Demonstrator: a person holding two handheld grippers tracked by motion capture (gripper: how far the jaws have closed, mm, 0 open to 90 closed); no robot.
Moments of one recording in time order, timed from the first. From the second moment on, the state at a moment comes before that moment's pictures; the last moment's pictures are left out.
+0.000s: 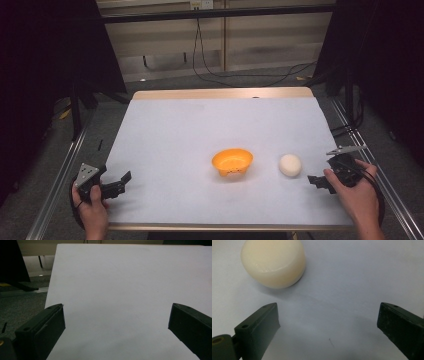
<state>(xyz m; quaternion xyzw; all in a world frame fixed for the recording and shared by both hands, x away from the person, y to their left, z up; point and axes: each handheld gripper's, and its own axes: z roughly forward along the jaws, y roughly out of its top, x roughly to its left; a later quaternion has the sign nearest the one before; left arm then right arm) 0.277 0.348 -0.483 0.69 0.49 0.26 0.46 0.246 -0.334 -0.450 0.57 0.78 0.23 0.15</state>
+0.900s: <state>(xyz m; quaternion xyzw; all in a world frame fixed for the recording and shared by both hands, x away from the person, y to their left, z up) 0.277 0.348 -0.483 0.69 0.49 0.26 0.47 0.273 -0.296 -0.448 0.54 0.80 0.22 0.12</state>
